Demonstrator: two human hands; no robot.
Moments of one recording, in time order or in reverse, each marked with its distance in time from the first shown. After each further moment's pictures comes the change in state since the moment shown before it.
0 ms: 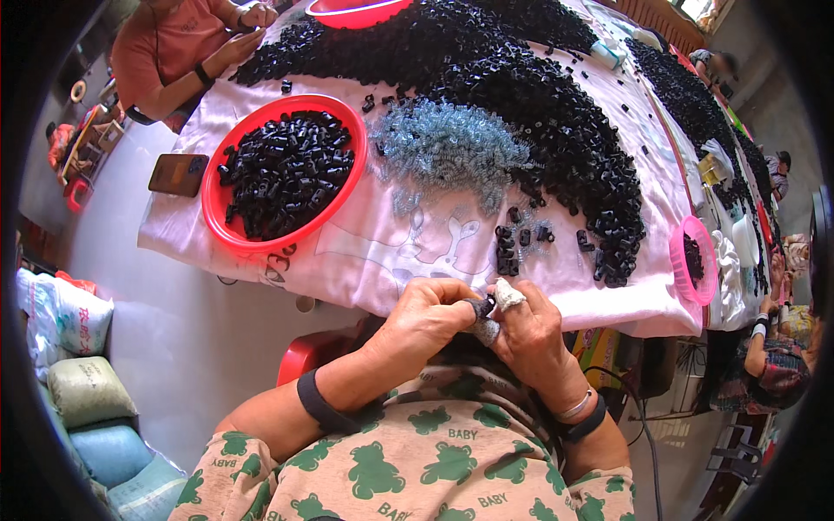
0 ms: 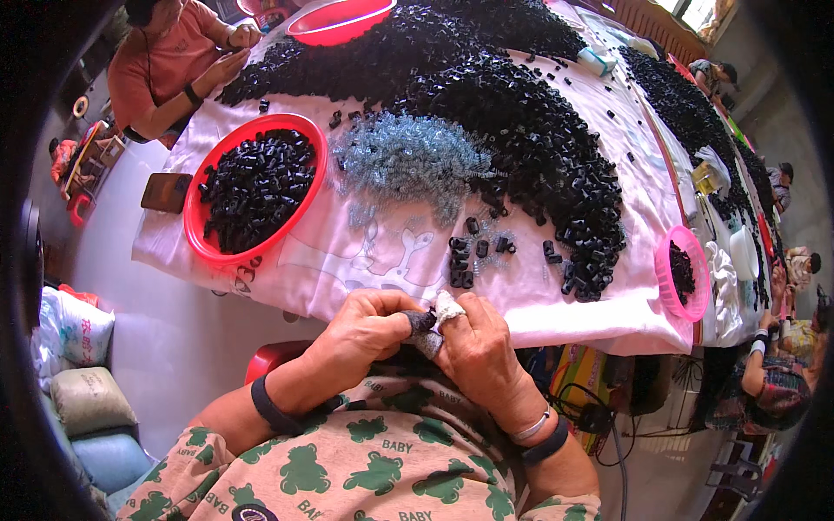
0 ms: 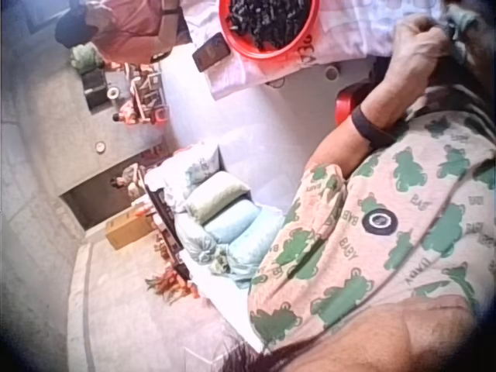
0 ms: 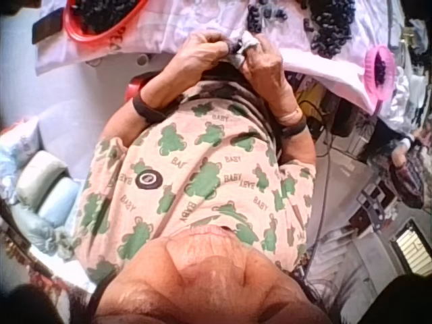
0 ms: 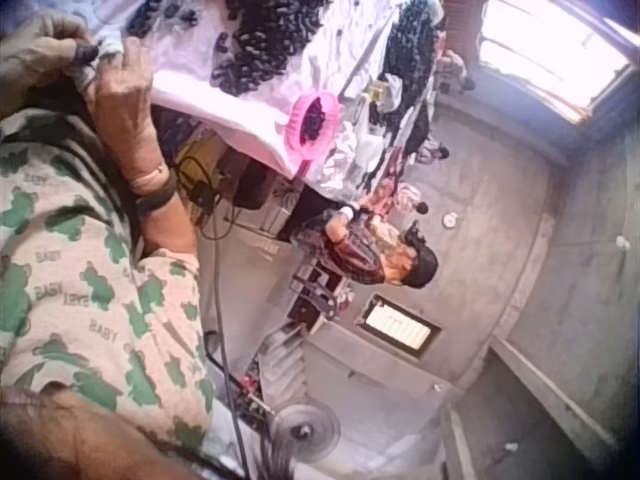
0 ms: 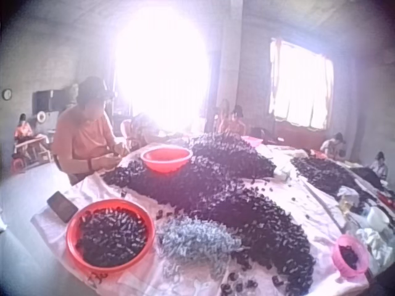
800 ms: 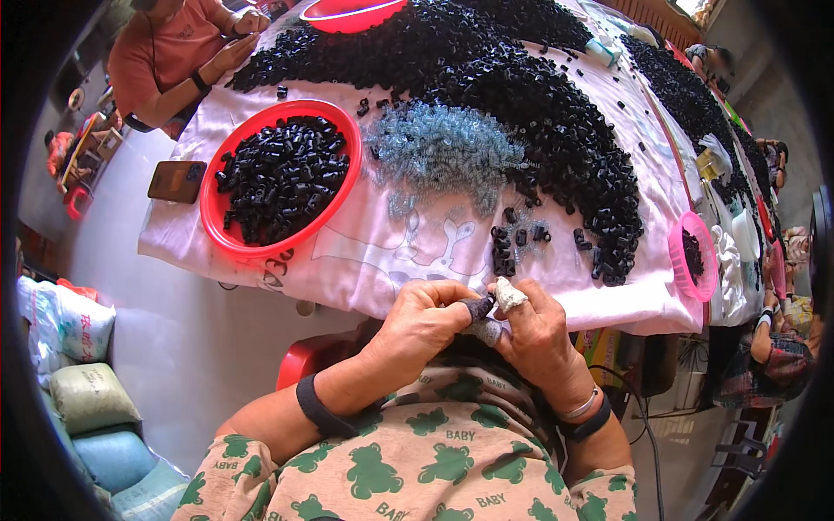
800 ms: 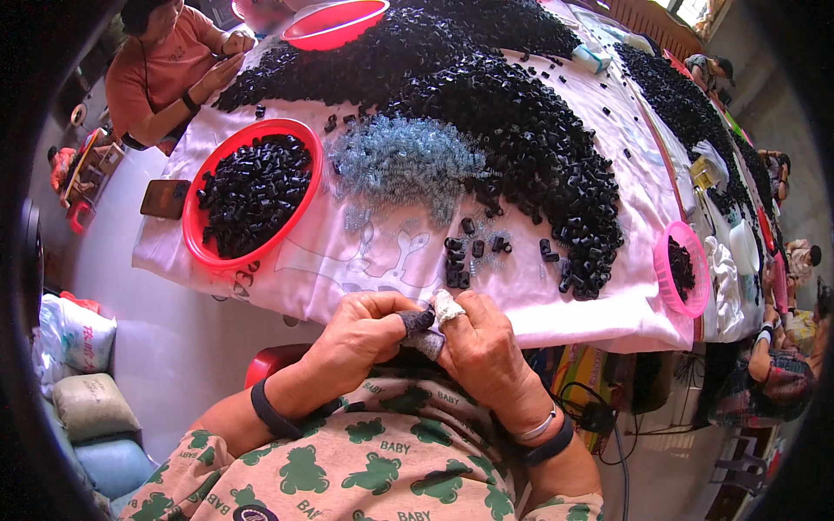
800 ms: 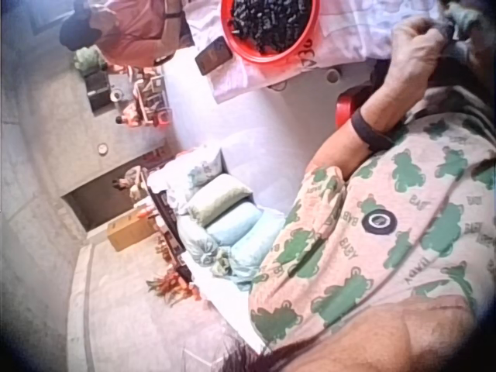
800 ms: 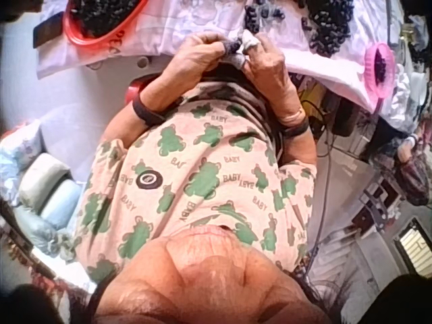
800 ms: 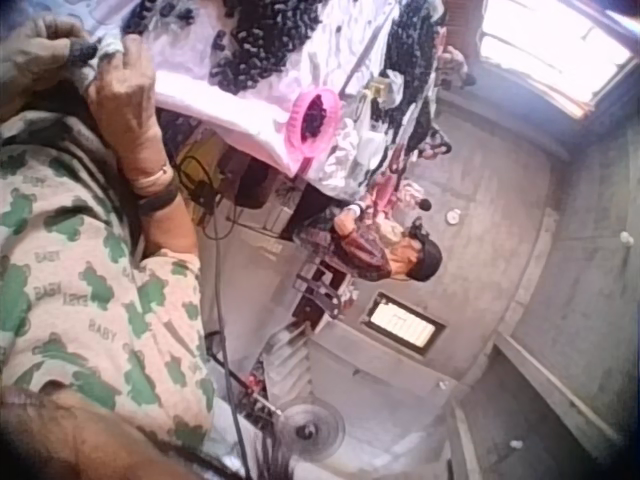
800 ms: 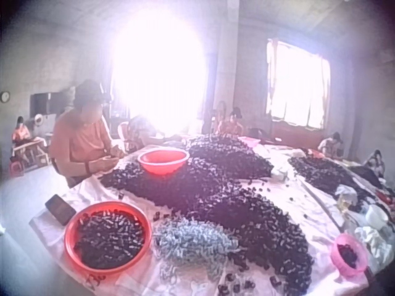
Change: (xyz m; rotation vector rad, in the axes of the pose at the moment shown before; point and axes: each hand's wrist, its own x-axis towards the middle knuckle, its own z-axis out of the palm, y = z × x) left_hand -0.001 -0.002 0.002 -0.091 -0.019 0.031; right_hand 0.001 0.001 -0.006 -0.019 0.003 -0.002
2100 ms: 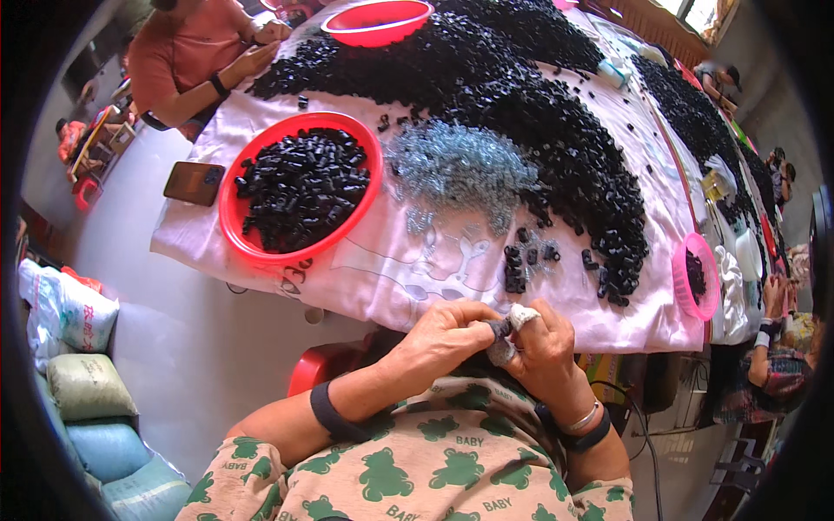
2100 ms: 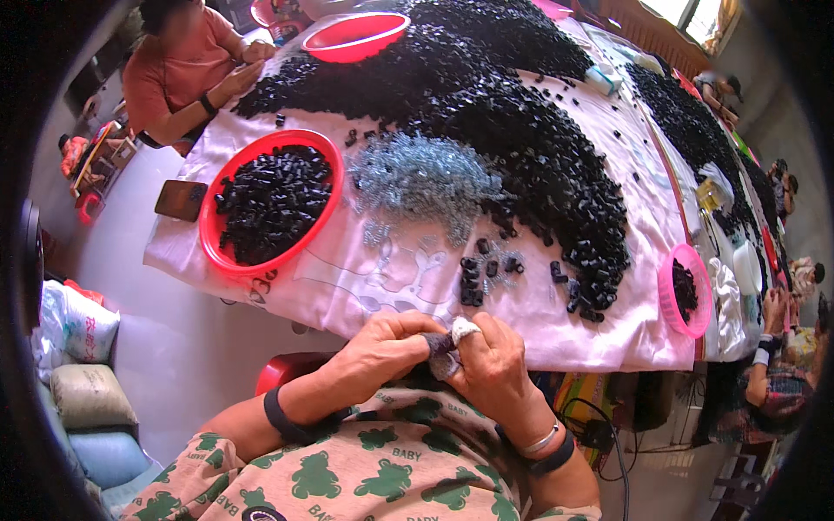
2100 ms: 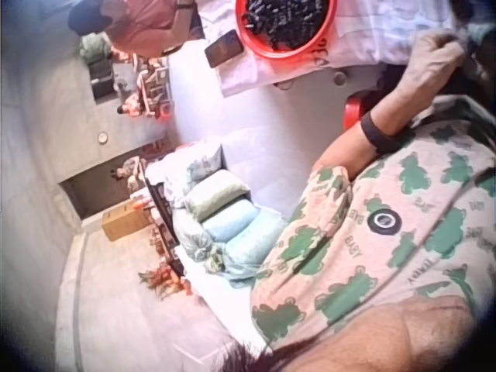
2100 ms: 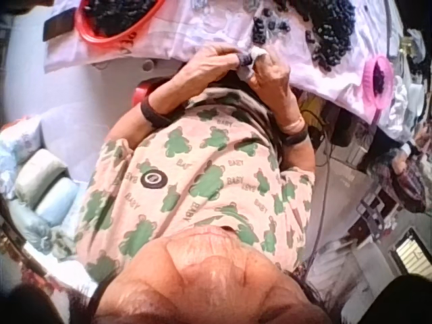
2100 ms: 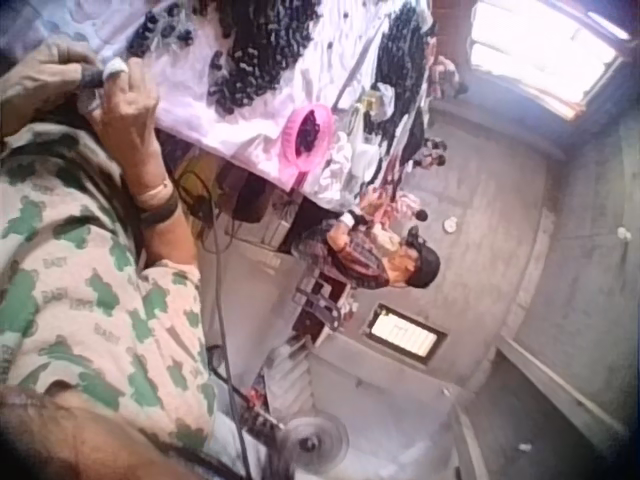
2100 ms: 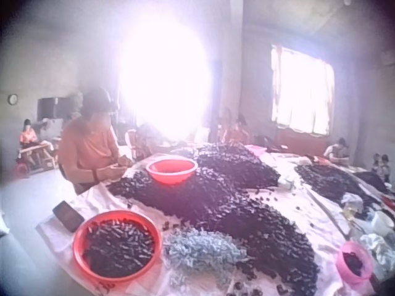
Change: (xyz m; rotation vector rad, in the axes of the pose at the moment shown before) left_hand -0.003 0.005 0.000 0.215 -0.093 0.024; right_hand 0.006 -0.007 -0.006 -0.032 0.028 -0.034
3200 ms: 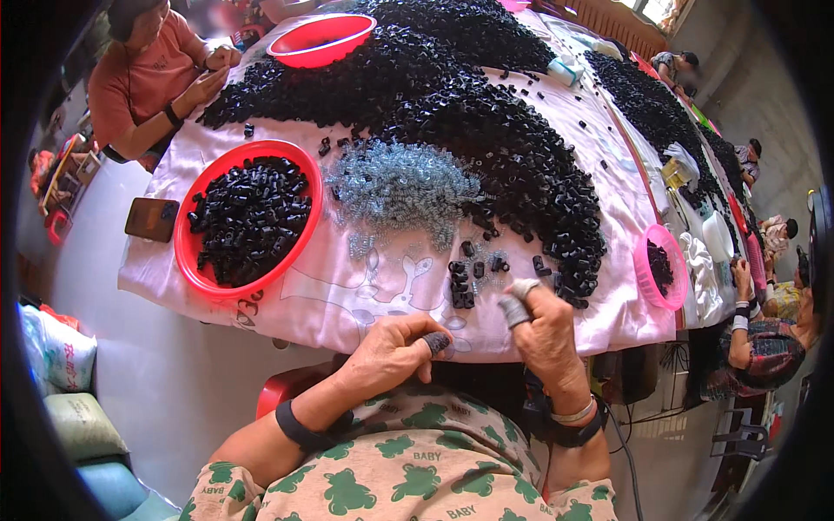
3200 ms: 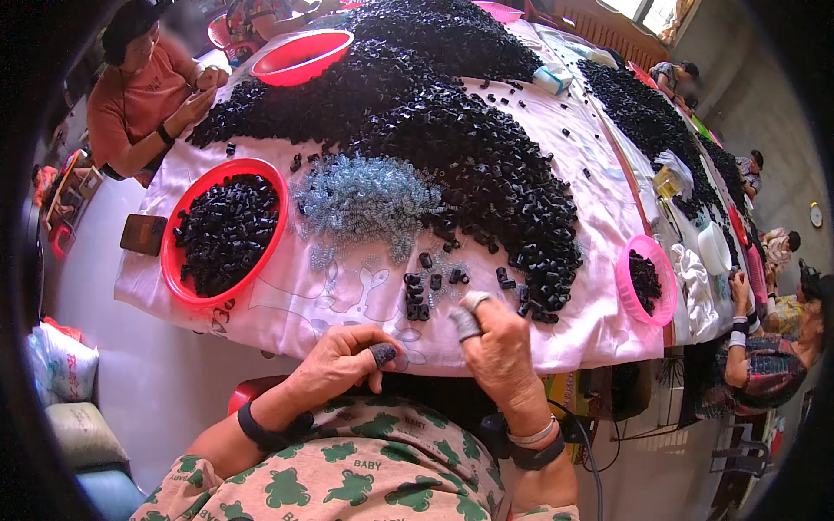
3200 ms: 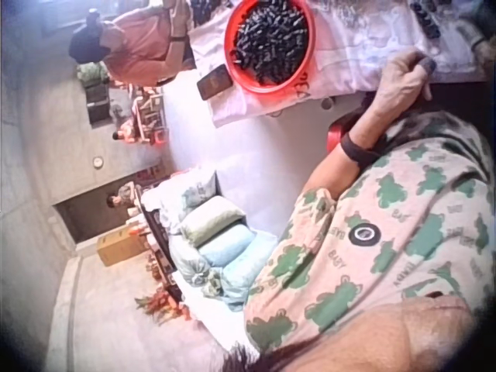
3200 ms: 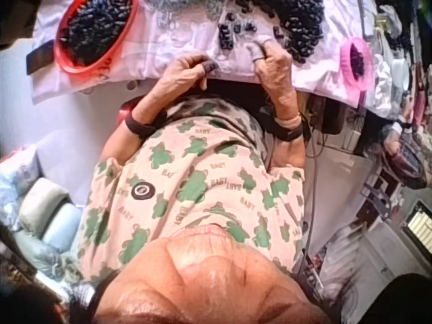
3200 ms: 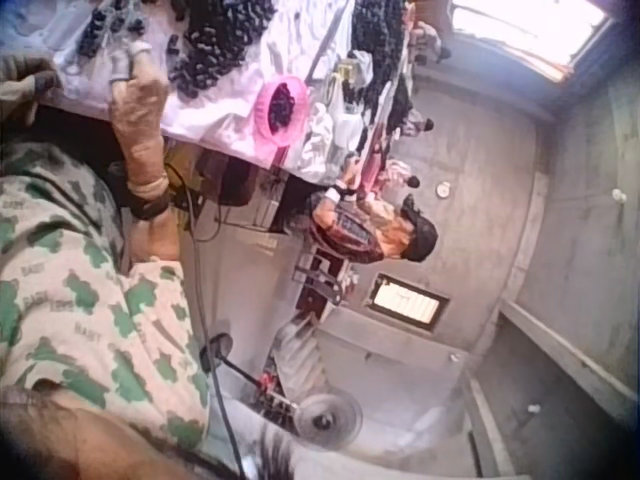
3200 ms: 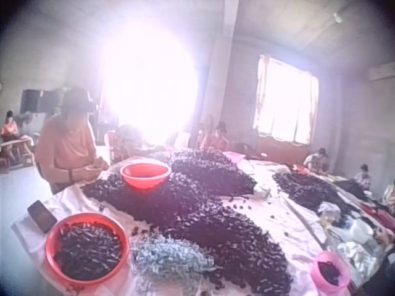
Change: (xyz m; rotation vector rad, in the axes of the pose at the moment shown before) left_hand 0.020 -0.015 -0.014 0.162 -0.063 -0.031; right_hand 0.000 0.038 -0.031 0.125 0.072 0.509
